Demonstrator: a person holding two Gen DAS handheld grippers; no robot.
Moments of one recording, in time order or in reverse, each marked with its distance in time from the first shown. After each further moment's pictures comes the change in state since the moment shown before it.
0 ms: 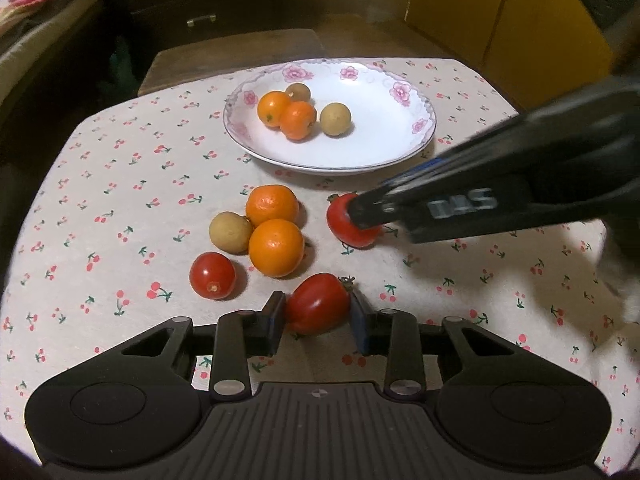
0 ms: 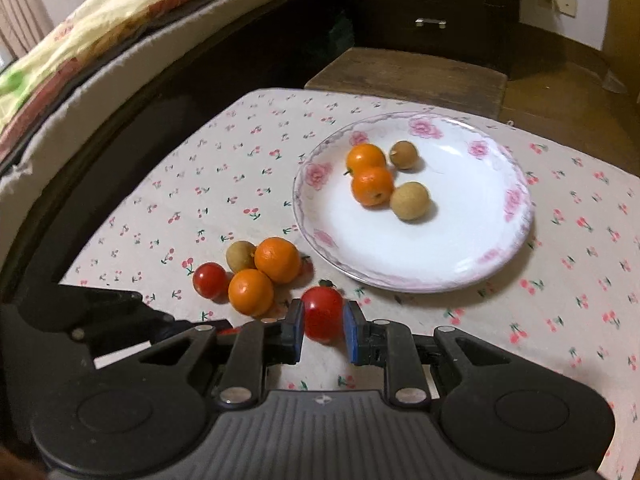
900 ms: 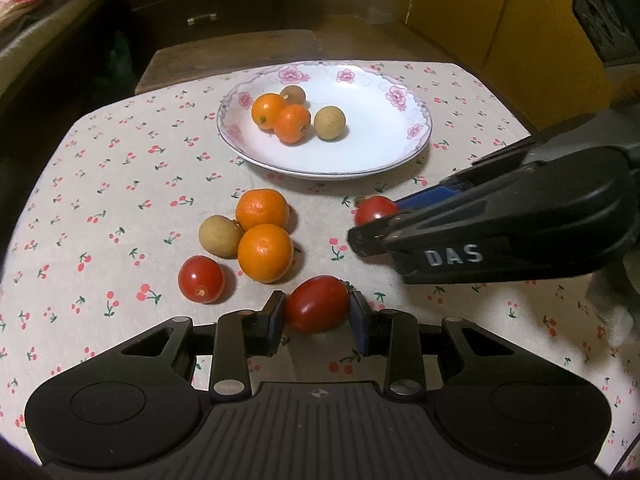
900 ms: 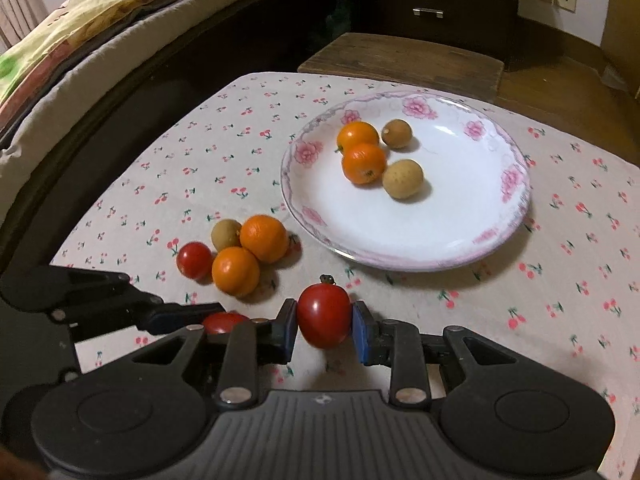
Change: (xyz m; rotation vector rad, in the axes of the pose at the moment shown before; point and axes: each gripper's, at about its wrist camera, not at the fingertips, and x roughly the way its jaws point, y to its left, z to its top) left arm 0.000 -0.004 0.002 -0.019 -0.005 -0.007; right arm 0.003 -0.008 -0.012 0.001 0.022 -0.023
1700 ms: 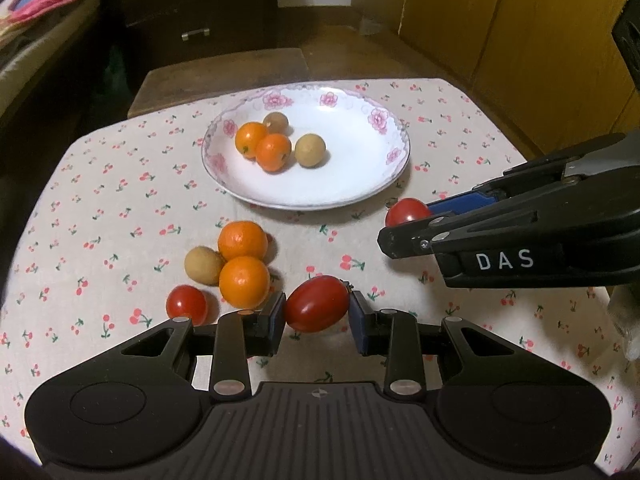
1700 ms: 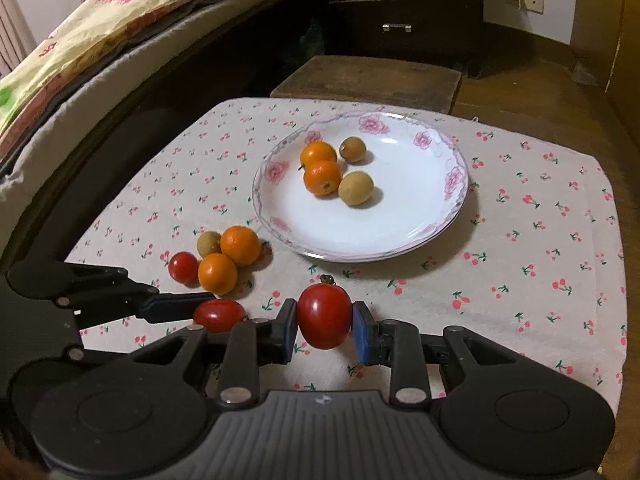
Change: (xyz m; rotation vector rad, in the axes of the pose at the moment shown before) left arm -0.009 -0.014 0.014 0.009 -0.033 0.001; right arm -0.036 -0.018 -0.007 0.059 -0.060 -0.033
